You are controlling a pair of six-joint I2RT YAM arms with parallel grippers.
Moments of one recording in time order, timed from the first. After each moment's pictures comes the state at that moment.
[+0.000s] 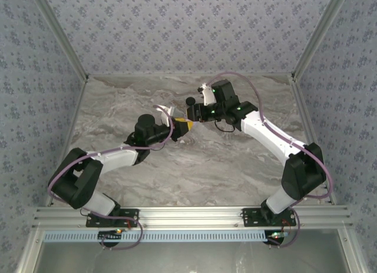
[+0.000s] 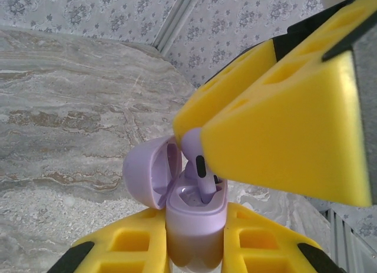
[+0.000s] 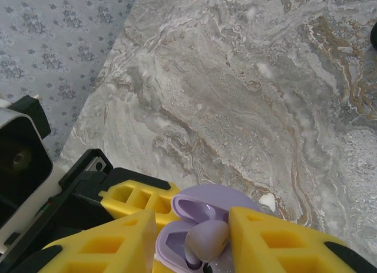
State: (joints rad) left arm -0.60 1.49 0.66 0.70 0.46 -0.54; right arm 0.56 1.57 1.33 -0.42 -0.45 0.40
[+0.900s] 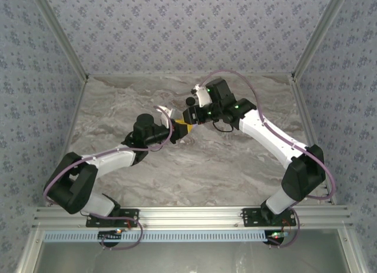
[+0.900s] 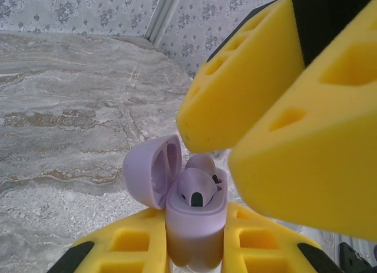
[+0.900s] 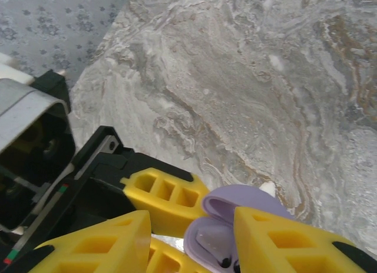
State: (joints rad) left arm -0.60 1.43 0.66 0.60 0.50 -0.44; right arm 0.61 1.57 1.42 -0.58 -0.39 0.29
